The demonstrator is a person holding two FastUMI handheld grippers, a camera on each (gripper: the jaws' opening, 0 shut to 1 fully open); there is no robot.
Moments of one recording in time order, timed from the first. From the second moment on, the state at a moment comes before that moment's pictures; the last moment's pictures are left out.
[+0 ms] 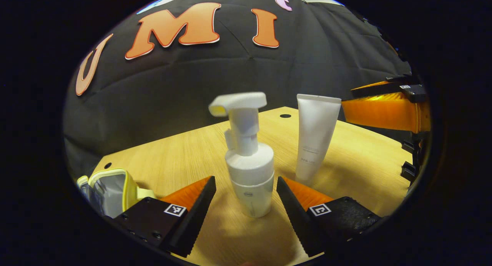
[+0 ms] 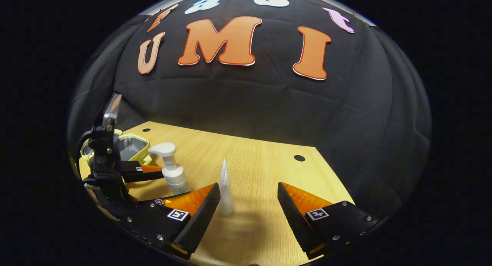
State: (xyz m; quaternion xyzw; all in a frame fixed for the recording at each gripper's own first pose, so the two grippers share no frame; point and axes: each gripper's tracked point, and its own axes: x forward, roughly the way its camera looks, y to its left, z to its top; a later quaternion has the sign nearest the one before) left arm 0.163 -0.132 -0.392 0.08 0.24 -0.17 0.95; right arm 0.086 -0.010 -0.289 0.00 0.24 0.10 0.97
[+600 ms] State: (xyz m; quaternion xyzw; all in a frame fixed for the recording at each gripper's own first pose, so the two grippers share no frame) left arm 0.168 -0.135 -0.402 0.04 0.26 -0.16 0.95; right arm 0.088 0.015 -0.354 0.01 0.27 0.16 0.95
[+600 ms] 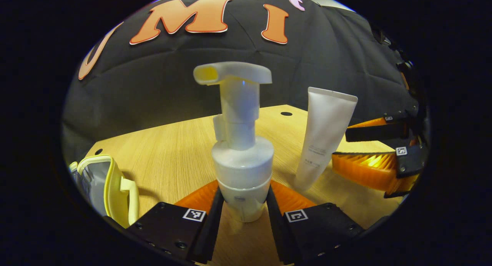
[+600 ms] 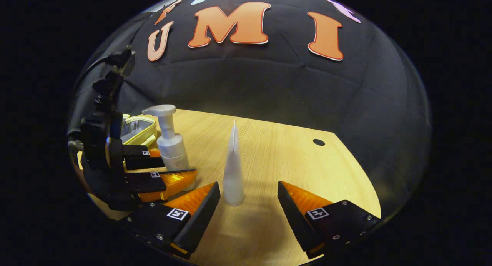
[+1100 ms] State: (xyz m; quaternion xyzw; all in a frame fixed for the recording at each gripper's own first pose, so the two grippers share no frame) left arm 0.160 -0.079 -0.330 0.05 0.22 -0.10 0.97; right arm 0.103 0.051 -0.388 0.03 0.30 0.19 0.93
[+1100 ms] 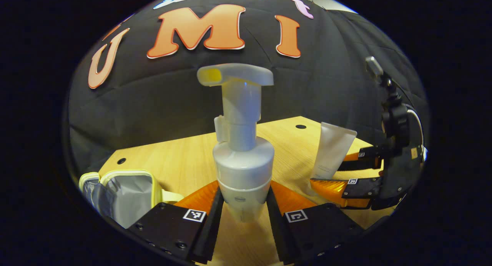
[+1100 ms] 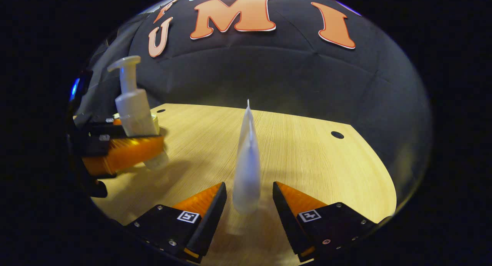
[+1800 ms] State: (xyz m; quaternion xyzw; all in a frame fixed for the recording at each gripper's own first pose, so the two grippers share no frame) left arm 0.130 0.025 -0.268 0.06 0.22 0.00 0.97; right arm 0.113 0.067 -0.317 0.03 0.28 0.19 0.94
